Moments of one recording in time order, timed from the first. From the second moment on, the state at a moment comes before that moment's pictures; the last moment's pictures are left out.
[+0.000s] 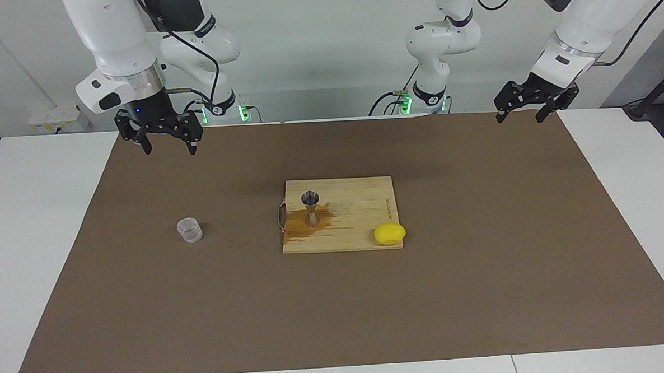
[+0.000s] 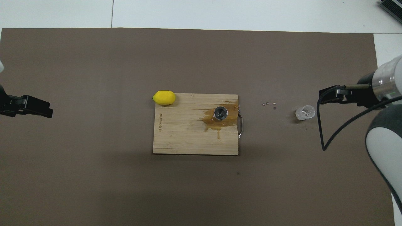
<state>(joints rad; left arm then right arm) 0.02 -0.04 -0.07 -1.60 -0.04 1.48 0.04 0.03 -0.02 0.08 -1.64 -0.05 1.63 0.18</state>
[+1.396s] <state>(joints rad) 0.02 -0.04 -0.07 -1.60 -0.04 1.48 0.04 0.03 -0.03 0.08 -1.63 -0.04 1.61 0.16</state>
